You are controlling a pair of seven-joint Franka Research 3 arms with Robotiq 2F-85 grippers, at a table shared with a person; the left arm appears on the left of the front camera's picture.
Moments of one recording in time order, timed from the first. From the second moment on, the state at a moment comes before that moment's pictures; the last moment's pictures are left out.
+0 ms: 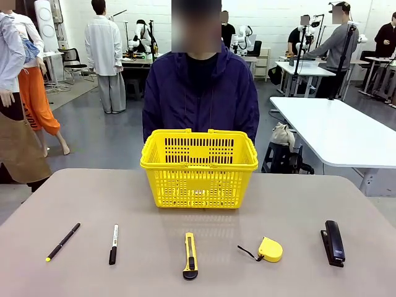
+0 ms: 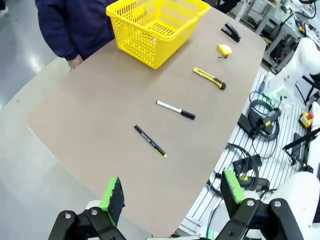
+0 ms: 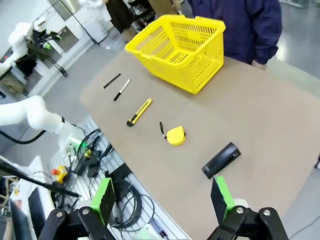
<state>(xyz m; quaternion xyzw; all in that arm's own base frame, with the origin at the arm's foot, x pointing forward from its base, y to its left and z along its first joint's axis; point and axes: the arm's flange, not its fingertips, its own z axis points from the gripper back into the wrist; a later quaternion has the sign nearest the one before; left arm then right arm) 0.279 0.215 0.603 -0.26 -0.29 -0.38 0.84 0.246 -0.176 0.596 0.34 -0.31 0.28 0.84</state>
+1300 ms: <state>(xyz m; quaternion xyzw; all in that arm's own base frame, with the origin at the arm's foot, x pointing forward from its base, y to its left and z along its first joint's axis) 0.274 0.222 0.599 -0.26 -0.29 -0.38 0.84 0.239 -0.186 0.597 0.33 -0.30 0.27 0.85</state>
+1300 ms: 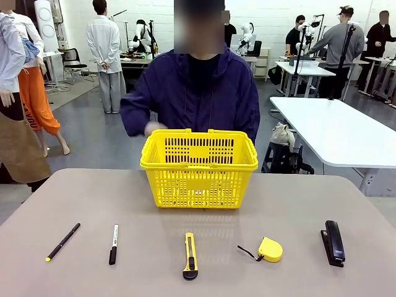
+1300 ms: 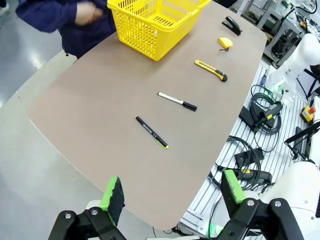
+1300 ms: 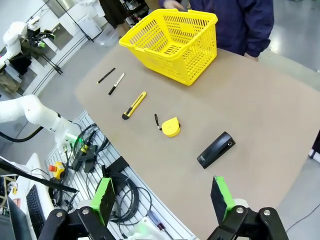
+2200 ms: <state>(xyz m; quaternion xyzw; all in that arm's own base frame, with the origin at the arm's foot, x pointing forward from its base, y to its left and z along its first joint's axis) 0.274 0.221 0.599 -0.26 -0.28 -0.38 0.84 0.239 -0.186 0.596 0.33 -0.30 0.28 0.85</state>
